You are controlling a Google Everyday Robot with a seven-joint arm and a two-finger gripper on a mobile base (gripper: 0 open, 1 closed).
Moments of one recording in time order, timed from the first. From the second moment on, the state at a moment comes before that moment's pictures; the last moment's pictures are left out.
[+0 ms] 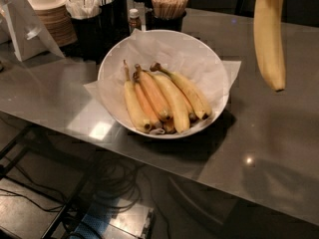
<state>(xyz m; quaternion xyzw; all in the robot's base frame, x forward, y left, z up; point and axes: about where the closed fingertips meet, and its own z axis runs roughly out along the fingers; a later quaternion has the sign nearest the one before) 0.467 -0.147 1.138 -0.49 0.71 0.31 0.40</state>
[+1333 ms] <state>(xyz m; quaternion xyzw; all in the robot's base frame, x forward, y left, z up) 0.457 -0.048 1.106 -0.61 0.69 0.24 0.31</state>
